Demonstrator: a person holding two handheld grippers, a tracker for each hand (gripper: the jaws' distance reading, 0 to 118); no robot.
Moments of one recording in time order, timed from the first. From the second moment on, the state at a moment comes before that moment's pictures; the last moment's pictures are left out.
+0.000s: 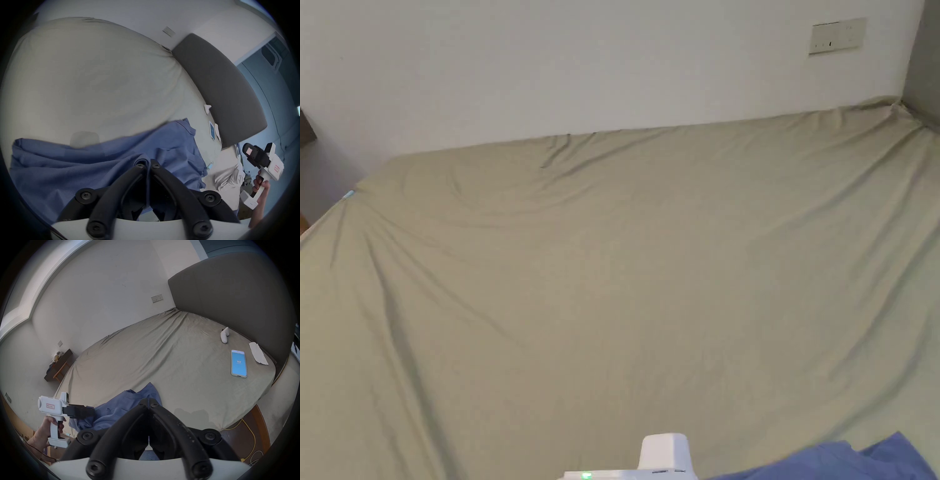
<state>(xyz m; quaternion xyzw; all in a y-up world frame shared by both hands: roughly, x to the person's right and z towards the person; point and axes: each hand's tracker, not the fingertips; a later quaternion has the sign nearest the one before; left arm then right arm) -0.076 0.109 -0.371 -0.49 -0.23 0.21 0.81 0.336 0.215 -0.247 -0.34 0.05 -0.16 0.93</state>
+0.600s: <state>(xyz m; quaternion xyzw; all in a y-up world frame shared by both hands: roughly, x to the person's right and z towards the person) -0.229 0.163 -0.296 -0.41 -0.18 0.30 0.84 0.330 0.194 -0.244 -0.36 0.05 -0.18 0.92</state>
